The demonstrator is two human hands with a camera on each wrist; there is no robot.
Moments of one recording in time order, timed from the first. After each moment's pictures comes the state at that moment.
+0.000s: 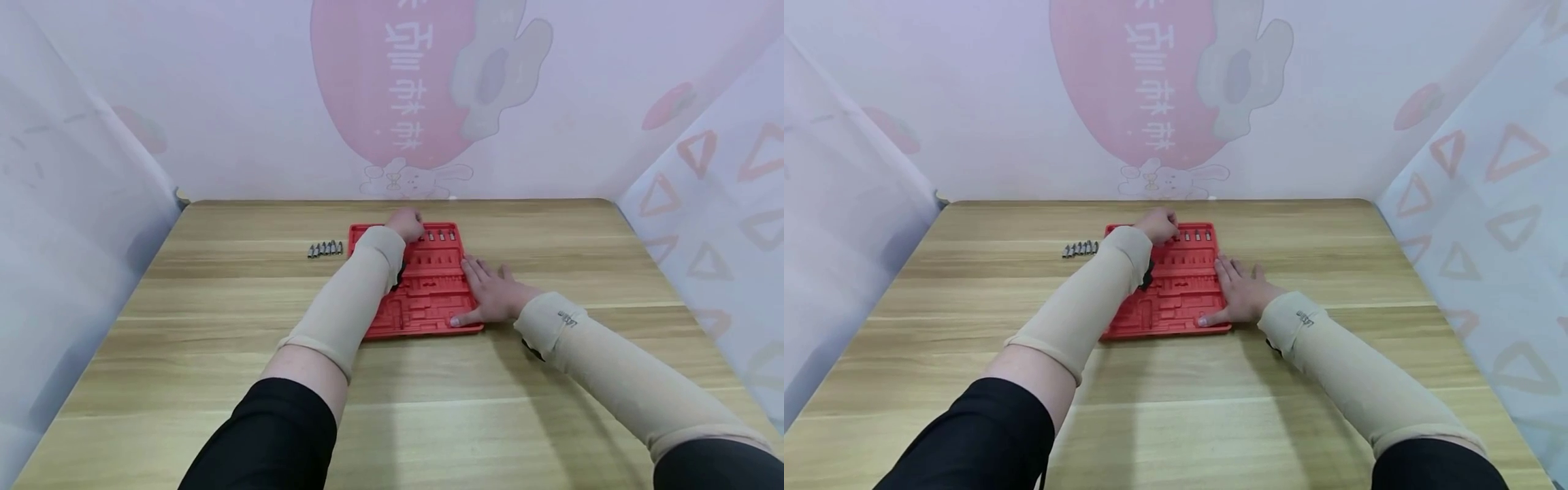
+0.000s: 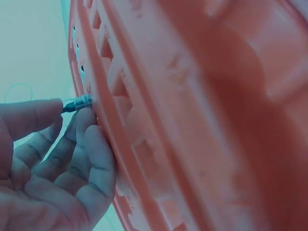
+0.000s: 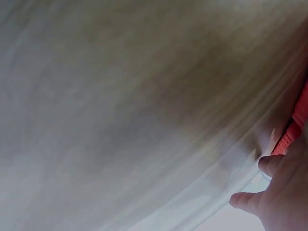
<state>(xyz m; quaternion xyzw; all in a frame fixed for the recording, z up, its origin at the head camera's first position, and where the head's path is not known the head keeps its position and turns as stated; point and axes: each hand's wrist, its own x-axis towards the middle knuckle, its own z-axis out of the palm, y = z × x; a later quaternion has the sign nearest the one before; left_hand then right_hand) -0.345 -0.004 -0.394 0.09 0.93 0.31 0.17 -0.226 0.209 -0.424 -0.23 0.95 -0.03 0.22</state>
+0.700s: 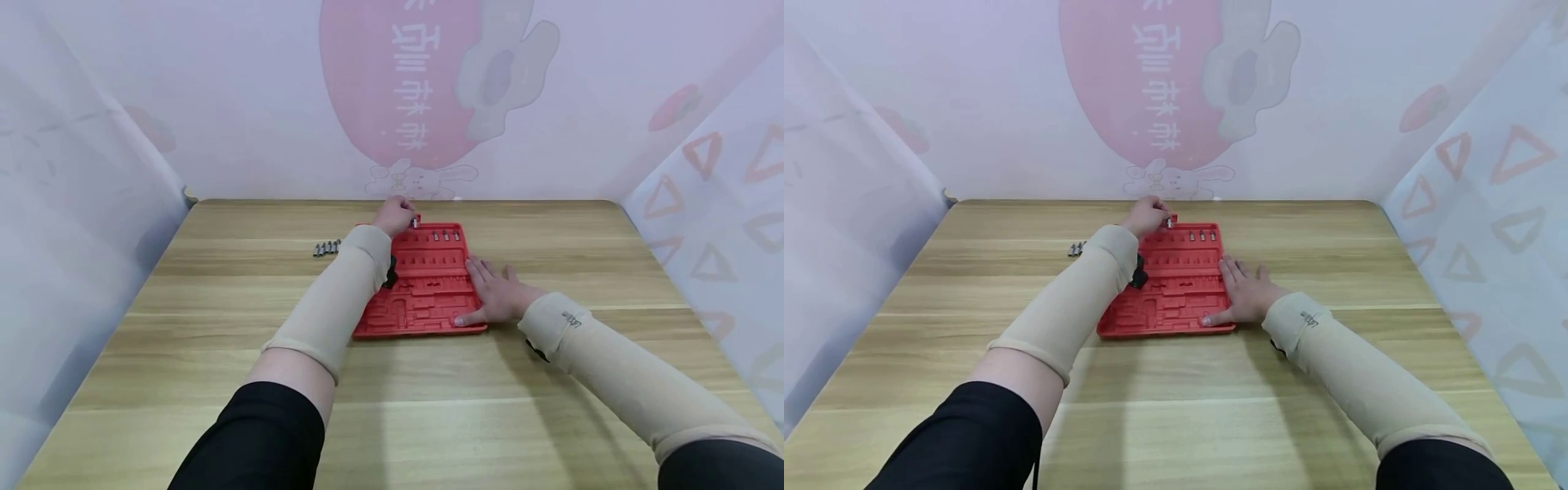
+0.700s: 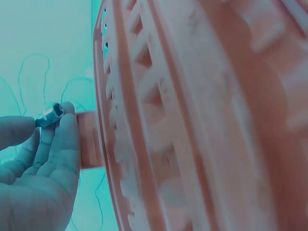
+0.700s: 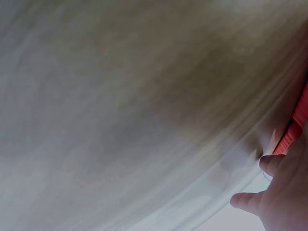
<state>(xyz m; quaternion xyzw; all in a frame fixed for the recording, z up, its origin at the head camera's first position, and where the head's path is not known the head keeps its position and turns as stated) -0.356 -0.025 -0.397 0.02 0.85 0.52 0.12 -0.229 0.214 -0.425 -0.24 0.94 -0.06 0.22</state>
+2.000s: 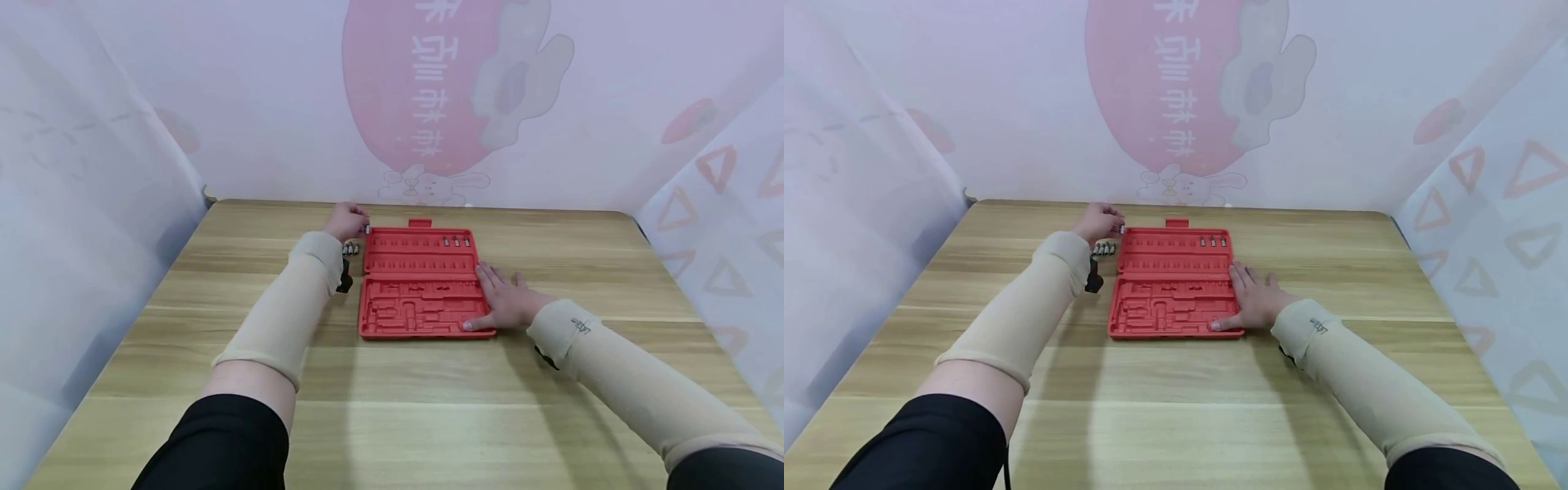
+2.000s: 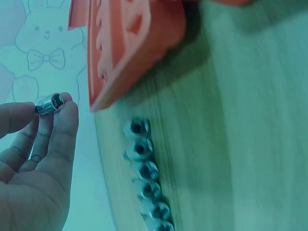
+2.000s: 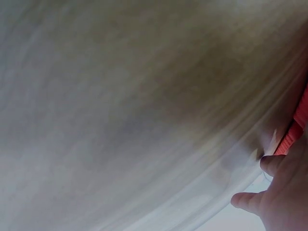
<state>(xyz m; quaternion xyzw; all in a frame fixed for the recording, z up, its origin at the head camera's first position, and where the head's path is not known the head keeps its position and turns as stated) -0.358 -0.125 -0.397 -0.04 0.83 0.55 0.11 -0.236 0.224 -0.424 -0.23 0.94 -0.06 0.23</state>
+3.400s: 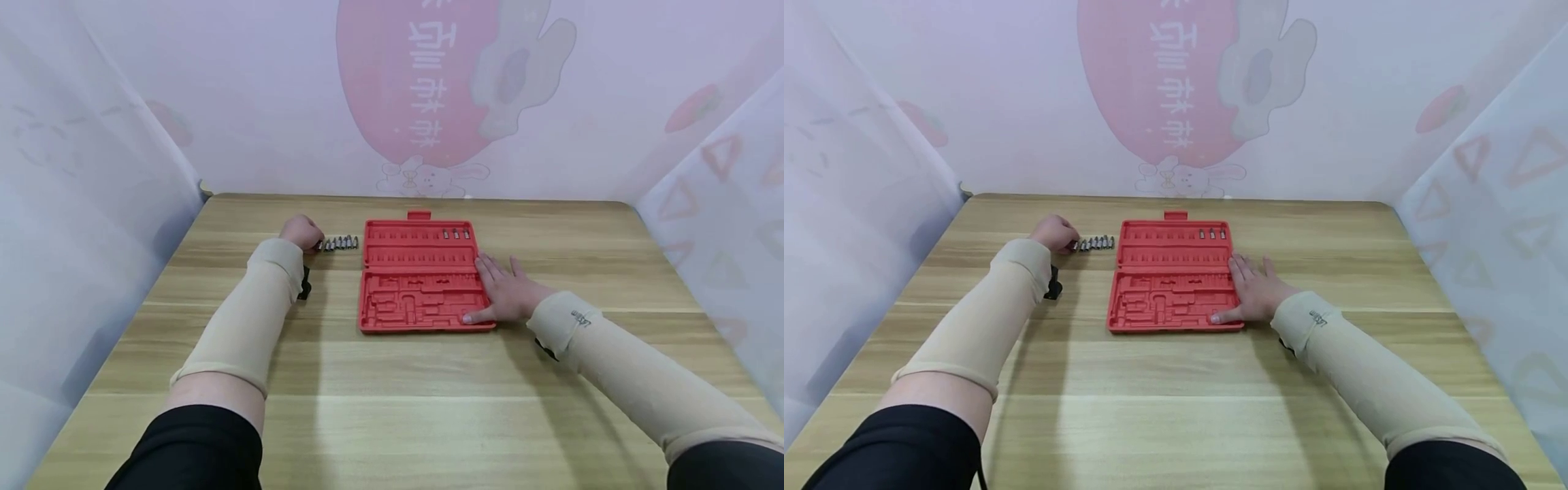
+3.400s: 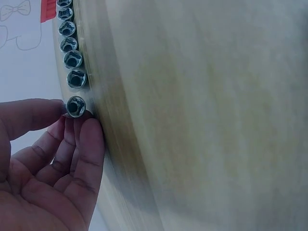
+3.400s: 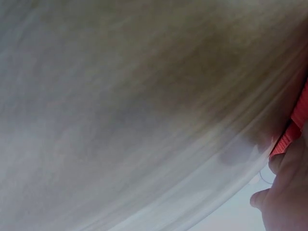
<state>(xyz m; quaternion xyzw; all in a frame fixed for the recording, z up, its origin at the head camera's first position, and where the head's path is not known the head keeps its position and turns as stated) -0.332 -0.204 -0.404 -0.07 0.93 0.34 0.13 -0.233 0.222 -0.420 -0.25 0.95 -0.03 0.20</state>
